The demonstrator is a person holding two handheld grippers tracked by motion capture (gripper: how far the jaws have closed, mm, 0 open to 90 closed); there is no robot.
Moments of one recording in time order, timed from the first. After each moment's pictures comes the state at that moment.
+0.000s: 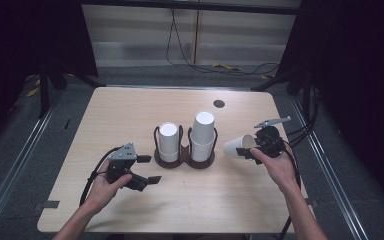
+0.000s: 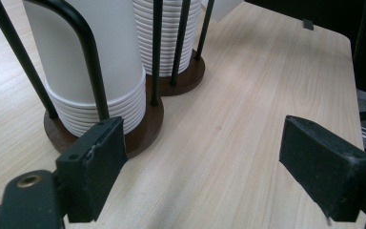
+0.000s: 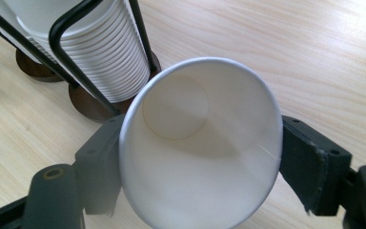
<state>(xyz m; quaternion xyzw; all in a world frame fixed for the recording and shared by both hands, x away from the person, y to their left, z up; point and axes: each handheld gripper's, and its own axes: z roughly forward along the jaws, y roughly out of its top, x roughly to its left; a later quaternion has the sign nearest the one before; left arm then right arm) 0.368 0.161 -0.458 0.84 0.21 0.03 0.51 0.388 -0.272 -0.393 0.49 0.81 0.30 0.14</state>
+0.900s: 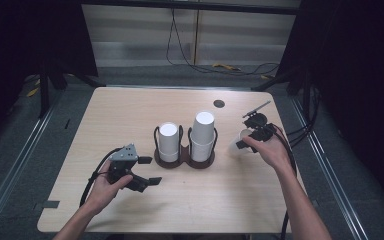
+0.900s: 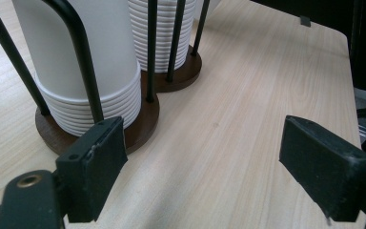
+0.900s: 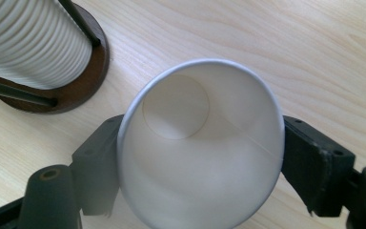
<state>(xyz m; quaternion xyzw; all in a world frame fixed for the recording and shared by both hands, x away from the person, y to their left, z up) 0.368 0.160 -0.460 0.84 0.21 0.02 0.51 0.438 -0.255 -0.391 0.50 0.84 0.15 0.14</state>
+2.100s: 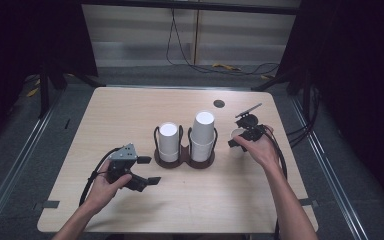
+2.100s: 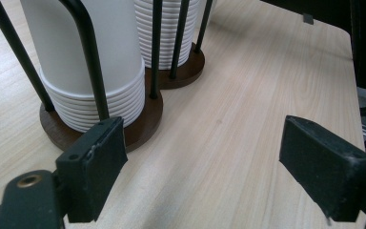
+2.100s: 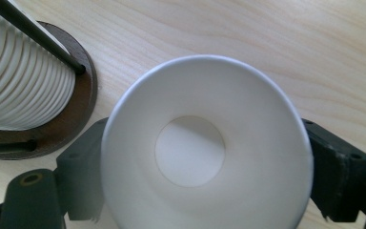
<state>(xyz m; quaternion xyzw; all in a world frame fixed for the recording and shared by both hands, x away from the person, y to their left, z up) 0.369 0.162 -0.462 0.84 0.21 0.02 0.50 0.456 -0.244 -0.421 0.53 0.82 0.17 0.14</state>
